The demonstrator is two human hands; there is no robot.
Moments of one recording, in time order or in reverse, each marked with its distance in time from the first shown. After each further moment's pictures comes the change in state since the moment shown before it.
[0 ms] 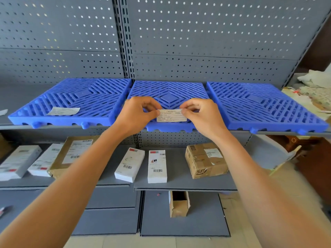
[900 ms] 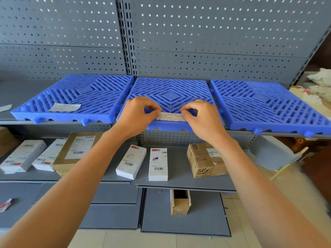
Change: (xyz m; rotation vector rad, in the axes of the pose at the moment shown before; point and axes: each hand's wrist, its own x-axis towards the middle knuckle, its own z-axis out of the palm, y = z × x) left_hand -0.001 -0.008 0.010 0.129 0.028 0.037; right_hand -0.003 0.009 0.005 -0.194 -0.017 -0.134
